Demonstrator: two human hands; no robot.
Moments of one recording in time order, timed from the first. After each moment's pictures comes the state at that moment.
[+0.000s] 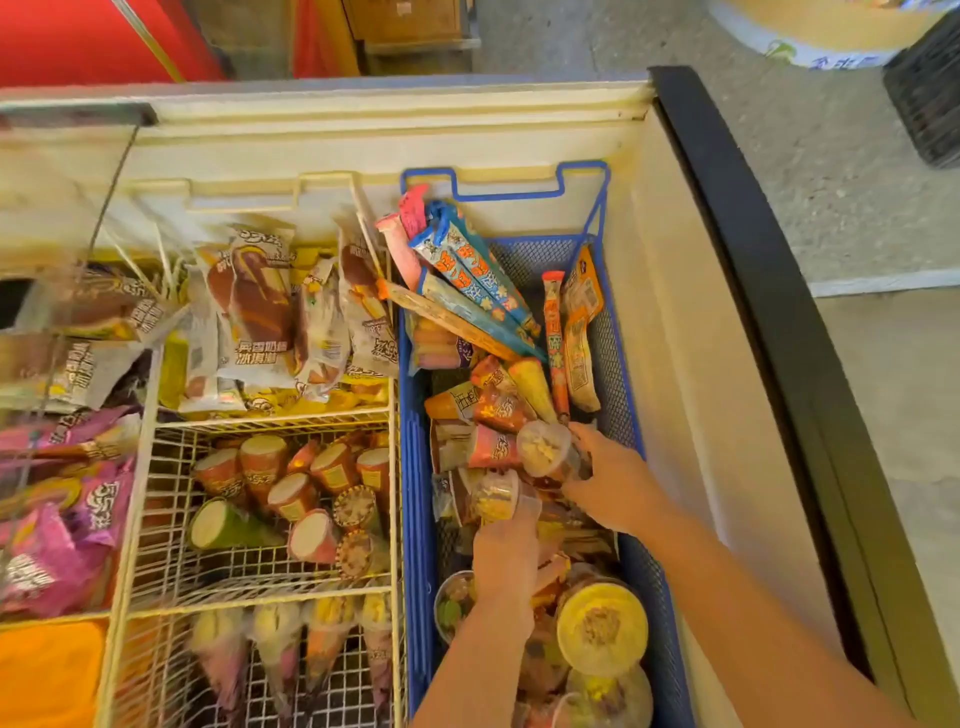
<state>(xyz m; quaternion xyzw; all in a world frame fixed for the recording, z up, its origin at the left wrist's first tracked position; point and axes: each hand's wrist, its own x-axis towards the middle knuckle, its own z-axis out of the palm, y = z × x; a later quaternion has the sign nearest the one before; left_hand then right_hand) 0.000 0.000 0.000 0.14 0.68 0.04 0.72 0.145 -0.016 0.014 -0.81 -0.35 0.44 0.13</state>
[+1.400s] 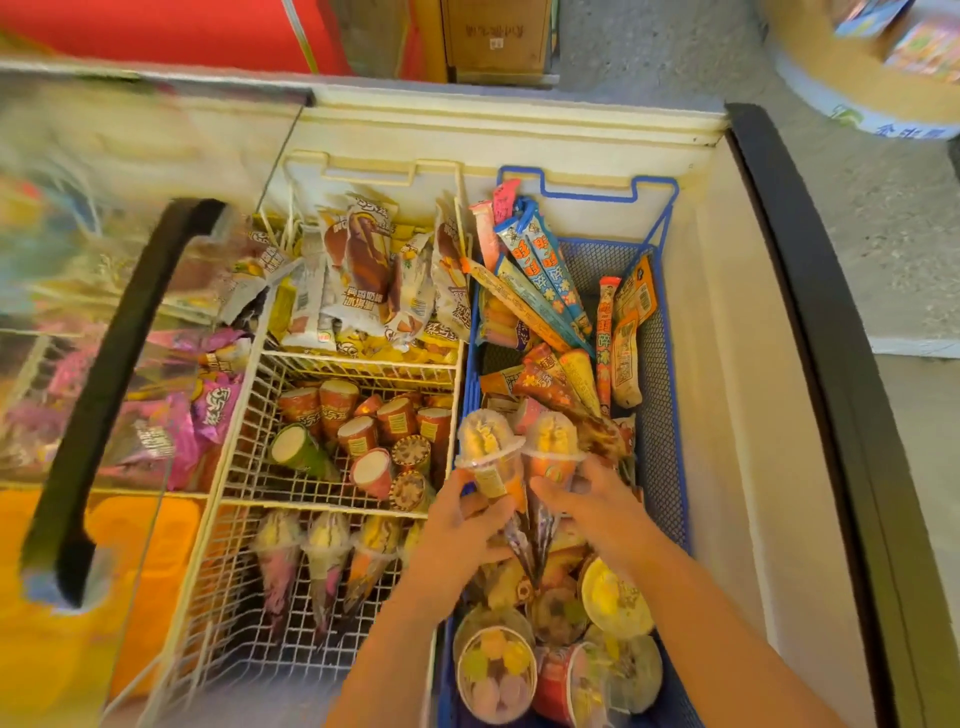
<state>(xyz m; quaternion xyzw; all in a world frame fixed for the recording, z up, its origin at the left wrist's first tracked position) -0.118 0.008 0.061 0.35 0.53 0.14 0.76 0.057 -0.046 0.049 -0.69 -0.16 0.61 0.34</state>
